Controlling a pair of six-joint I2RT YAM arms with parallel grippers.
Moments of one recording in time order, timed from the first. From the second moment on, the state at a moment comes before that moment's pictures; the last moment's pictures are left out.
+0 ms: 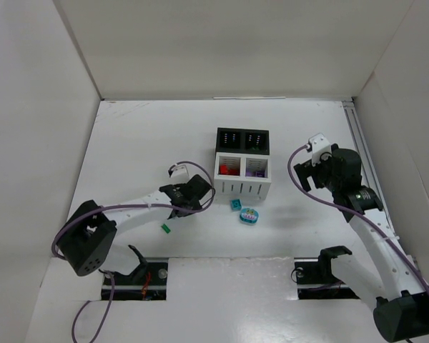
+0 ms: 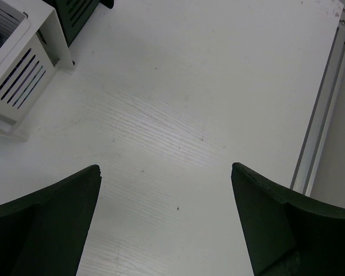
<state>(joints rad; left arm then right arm) -0.82 1.37 0.70 -0.52 -0.45 -1.07 0.17 0.84 0.76 -0.45 -0.03 -0.37</state>
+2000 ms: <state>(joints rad) -0.77 1.27 1.07 -0.50 -0.28 -0.76 0.14 0.80 0.76 -0.49 0.01 -0.38</state>
